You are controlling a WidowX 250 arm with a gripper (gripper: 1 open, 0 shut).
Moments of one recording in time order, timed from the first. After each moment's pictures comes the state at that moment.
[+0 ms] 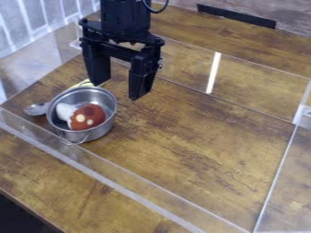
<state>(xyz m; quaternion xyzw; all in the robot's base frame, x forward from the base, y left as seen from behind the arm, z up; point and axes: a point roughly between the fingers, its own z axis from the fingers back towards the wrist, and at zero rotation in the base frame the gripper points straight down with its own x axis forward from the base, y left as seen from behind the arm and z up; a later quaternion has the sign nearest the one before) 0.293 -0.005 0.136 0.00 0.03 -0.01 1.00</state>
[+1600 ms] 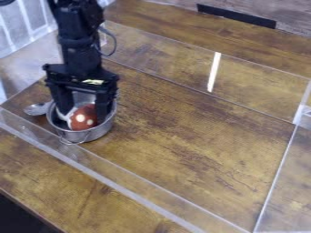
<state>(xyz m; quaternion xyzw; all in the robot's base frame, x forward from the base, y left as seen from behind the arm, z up) 0.296 0.077 0.060 0.01 0.00 0.14 0.99</state>
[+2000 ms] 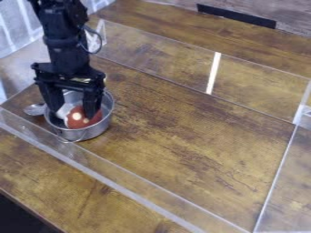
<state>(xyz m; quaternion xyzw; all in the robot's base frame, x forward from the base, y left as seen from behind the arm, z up) 0.304 0.087 0.065 0.00 -0.02 0.14 0.99</state>
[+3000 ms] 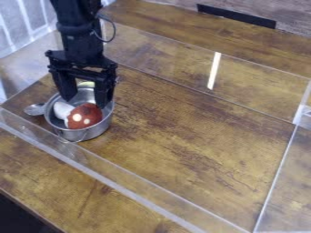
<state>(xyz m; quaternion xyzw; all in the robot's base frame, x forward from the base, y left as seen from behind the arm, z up) 0.311 0.074 0.070 0.00 -0.02 0.09 1.00</state>
